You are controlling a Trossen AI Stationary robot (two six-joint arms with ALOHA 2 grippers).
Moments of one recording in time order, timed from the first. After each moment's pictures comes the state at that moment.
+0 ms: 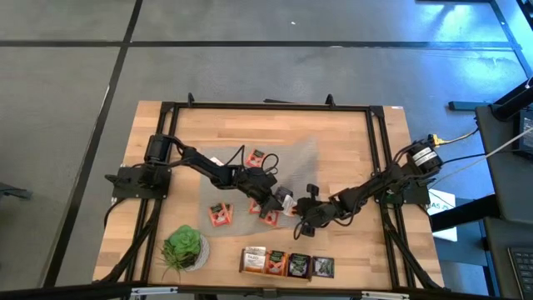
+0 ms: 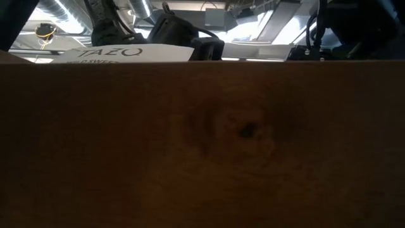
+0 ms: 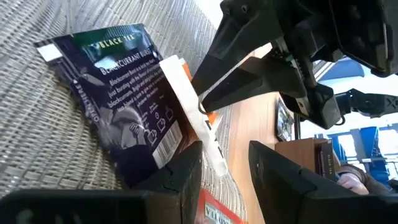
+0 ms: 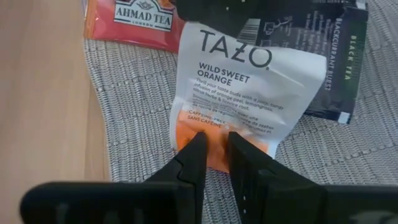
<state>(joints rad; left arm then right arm) -0.05 2.01 0.90 0.64 0.32 -0.93 0.43 1.76 0.66 0.20 0.40 0.44</state>
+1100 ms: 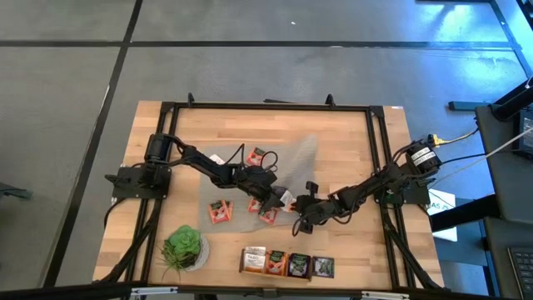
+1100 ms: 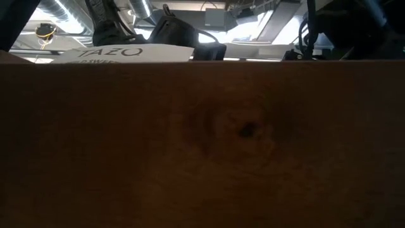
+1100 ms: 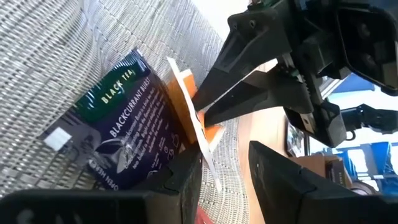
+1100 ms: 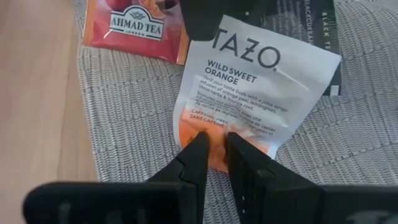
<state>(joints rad) -0.03 2.01 0.90 0.64 0.26 -0.93 0.42 1.76 0.65 0.24 0.42 0.41</state>
